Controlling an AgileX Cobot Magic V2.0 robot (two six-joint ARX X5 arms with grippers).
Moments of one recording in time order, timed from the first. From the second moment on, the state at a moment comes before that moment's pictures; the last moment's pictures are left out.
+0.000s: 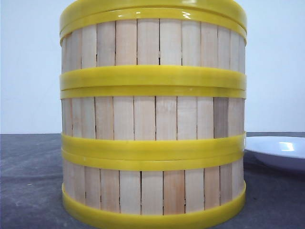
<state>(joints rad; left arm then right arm) -0.51 0.50 1.05 -0.88 -0.08 -0.14 0.86 1.59 2.07 -1.28 0.07 0.06</state>
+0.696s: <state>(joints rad) -0.51 0.50 1.03 -0.79 -0.03 -0.14 0.98 1.17 2.06 -1.33 0.50 0.08</state>
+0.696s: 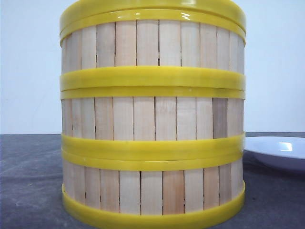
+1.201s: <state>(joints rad) -0.51 0.42 0.81 -0.73 0.03 -0.14 0.98 0.71 1.22 -1.03 0.53 0.26</state>
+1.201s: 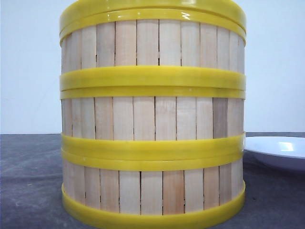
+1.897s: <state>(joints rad) -0.51 0.38 0.76 -0.75 0.03 -0.15 0.98 0.63 1.03 -0.98 0.54 0.37</state>
